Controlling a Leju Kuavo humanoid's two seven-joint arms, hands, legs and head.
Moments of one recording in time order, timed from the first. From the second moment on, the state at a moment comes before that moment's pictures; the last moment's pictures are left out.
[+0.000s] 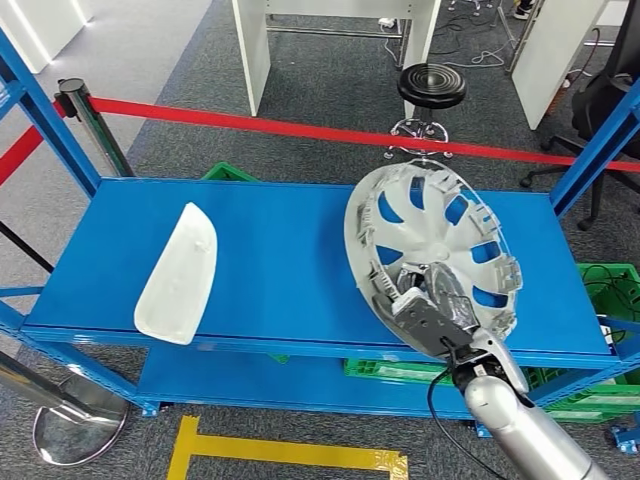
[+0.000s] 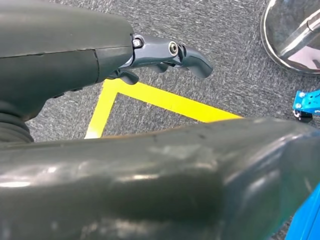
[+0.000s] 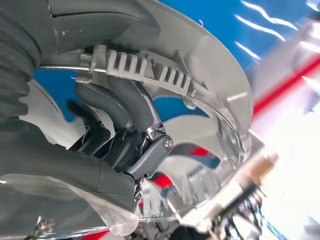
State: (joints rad) left arm -0.01 -0.19 1.38 -0.47 -1.17 -0.19 -0.51; right arm -0.22 -0.30 0.41 -1.46 0.56 -0.21 -0.16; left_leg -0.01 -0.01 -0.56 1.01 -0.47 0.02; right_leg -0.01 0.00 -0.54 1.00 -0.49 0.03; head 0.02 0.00
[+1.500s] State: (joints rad) left arm -0.03 -0.15 1.39 -0.41 -1.20 -0.09 -0.61; right arm -0.11 -0.26 0.12 -1.85 0.38 -0.23 -0.43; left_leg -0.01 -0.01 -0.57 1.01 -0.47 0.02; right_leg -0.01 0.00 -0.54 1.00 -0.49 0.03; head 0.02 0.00
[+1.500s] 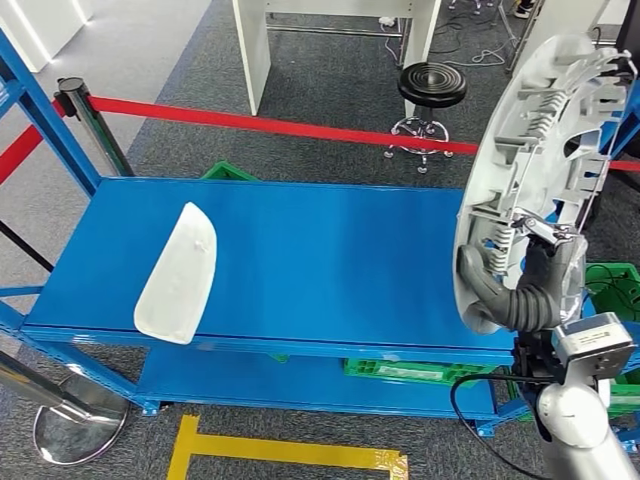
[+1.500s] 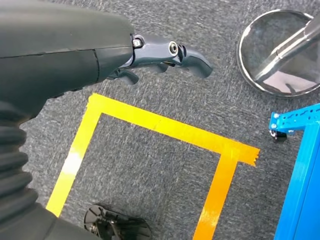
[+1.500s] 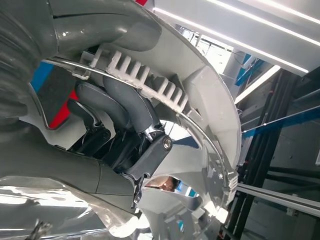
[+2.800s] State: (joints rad) left arm -0.03 -0.15 1.39 -0.40 -1.21 -0.08 -0.59; right arm -0.04 -0.24 0.11 -1.88 0.40 -0.26 -0.39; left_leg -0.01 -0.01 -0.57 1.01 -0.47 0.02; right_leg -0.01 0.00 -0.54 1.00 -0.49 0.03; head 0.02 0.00
